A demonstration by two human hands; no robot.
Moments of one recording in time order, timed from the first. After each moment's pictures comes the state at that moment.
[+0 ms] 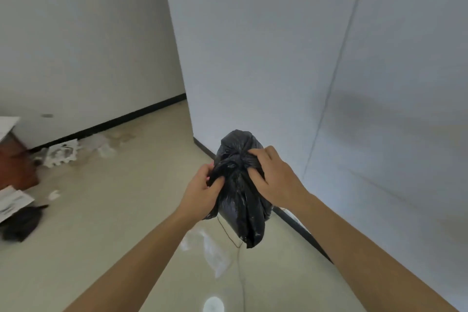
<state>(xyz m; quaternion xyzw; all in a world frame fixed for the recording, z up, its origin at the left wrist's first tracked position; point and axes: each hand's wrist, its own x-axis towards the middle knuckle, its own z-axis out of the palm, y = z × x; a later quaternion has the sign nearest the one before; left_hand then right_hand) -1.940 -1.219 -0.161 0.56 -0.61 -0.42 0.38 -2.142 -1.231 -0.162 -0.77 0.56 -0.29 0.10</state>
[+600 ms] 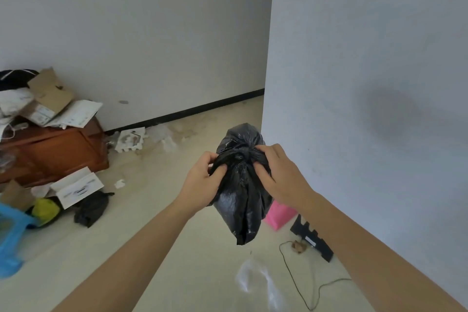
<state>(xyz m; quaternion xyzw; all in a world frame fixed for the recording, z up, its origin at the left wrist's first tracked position) -1.618 -1.513 -0.160 0.63 -0.53 -0.37 0.42 -1.816 -1.573 -0.188 -0.82 0.46 -0.30 0.16</state>
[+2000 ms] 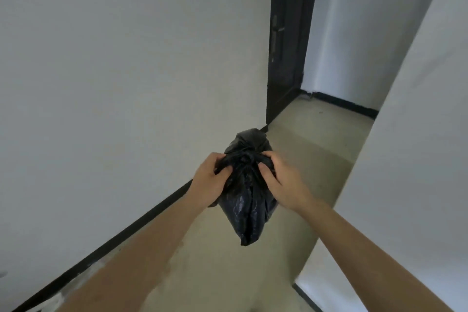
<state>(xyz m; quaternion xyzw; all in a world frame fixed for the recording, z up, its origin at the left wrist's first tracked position) -1.391 -2.721 -0.178 0.56 -0.65 -0.39 0.34 -1.591 -2.704 -0.215 -0.69 0.61 -0.34 0.20</state>
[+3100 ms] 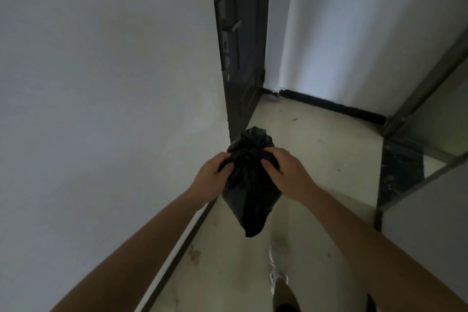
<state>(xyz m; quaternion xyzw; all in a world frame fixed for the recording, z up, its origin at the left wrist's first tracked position) -1.670 -3.590 -0.262 0.44 -0.74 -0.47 0.19 -1.871 -3.512 -0.299 -0.57 0.73 -0.32 0.22</state>
